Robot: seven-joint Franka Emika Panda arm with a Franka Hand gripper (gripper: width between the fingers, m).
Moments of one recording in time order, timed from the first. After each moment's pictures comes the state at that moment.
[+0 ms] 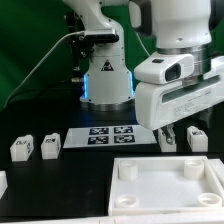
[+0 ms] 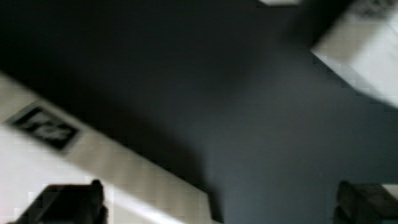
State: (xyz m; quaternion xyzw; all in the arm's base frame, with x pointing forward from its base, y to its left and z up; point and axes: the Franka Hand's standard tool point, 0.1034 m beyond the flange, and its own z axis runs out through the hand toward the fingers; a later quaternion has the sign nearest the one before) arm 0.463 0.132 0.053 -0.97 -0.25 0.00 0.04
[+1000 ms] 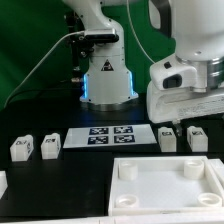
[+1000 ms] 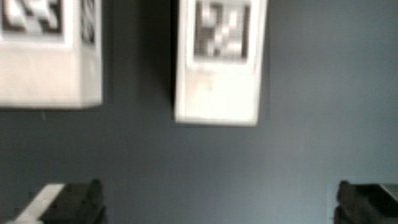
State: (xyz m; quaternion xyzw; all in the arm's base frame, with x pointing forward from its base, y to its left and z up) arm 0.431 0.167 0.047 -0.98 -0.01 0.17 0.06
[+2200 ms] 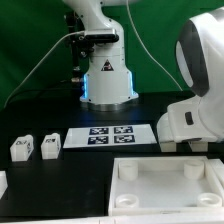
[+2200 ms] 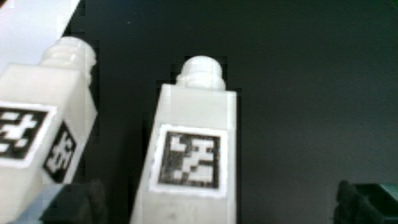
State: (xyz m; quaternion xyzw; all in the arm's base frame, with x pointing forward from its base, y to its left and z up) arm 0.398 0.179 0.017 -0.89 -0.02 0.46 0.04
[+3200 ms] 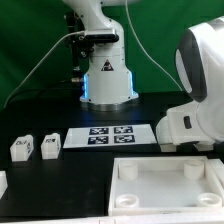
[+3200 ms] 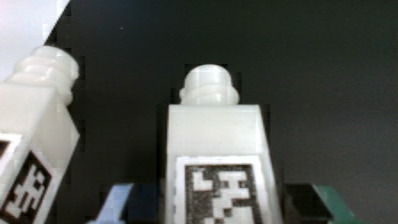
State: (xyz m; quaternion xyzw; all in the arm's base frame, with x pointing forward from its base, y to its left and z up) arm 0.384 0.179 0.010 -0.88 -0.02 0.47 0.04
